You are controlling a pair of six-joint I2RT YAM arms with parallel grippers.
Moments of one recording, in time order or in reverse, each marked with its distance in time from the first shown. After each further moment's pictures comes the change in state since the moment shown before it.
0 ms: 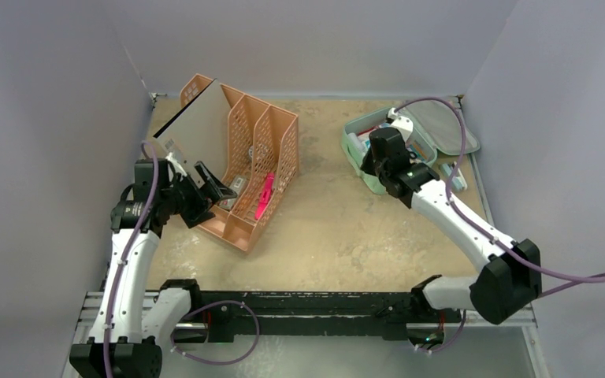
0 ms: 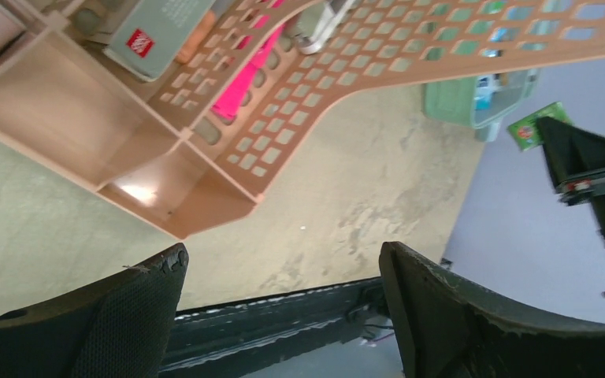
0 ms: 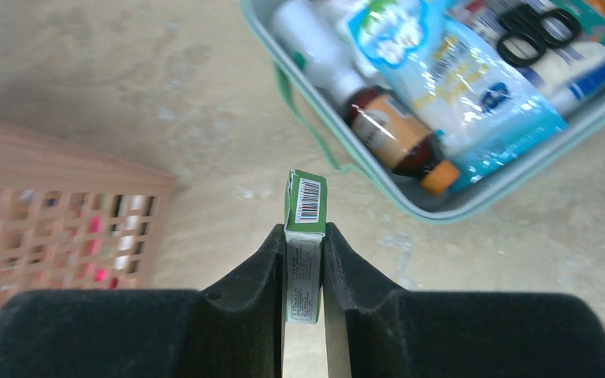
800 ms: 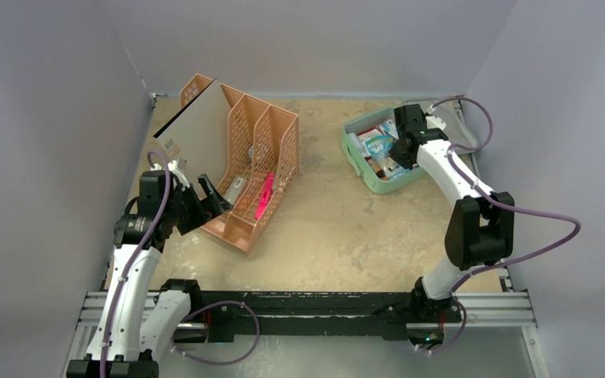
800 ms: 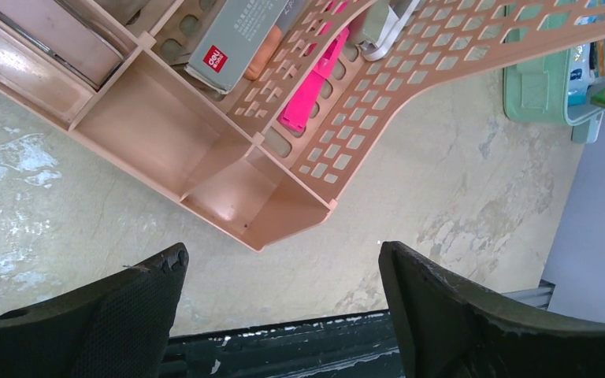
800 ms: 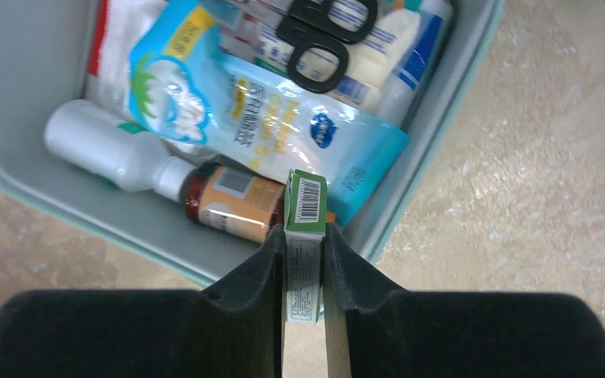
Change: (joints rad) left arm -0.058 -0.100 -0.100 -0.002 -0.177 0.163; right arm -0.342 0.346 0.258 -0.284 -0.036 0.206
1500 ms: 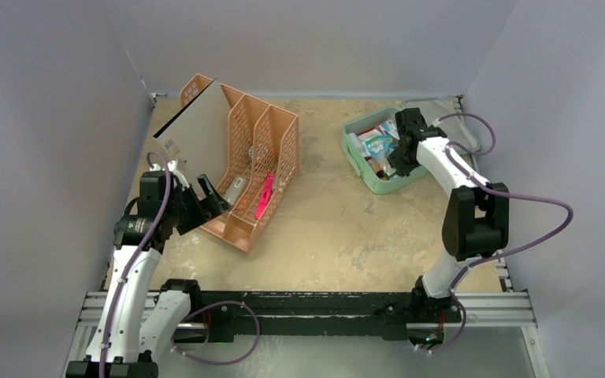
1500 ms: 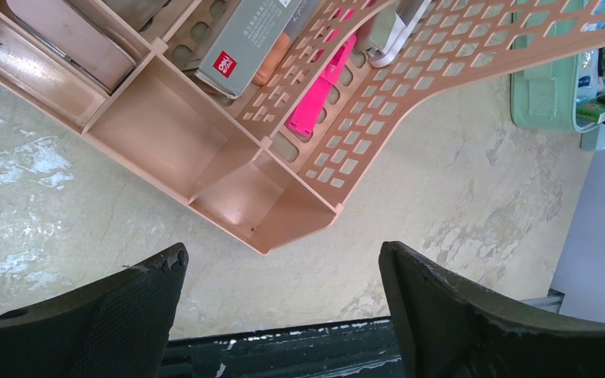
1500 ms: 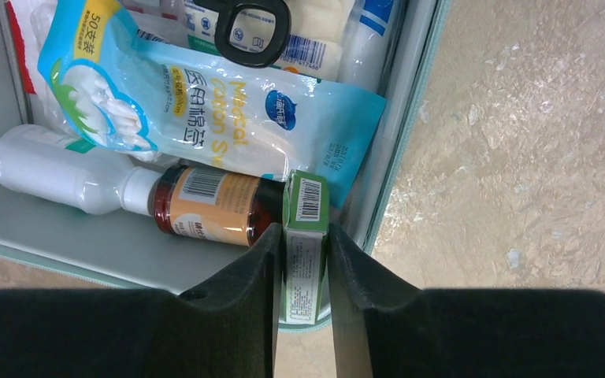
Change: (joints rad) left arm -0.008 -0.013 0.000 0.000 -0.034 0.000; right arm -0.049 0.083 0.009 -0.105 -0.071 0.223
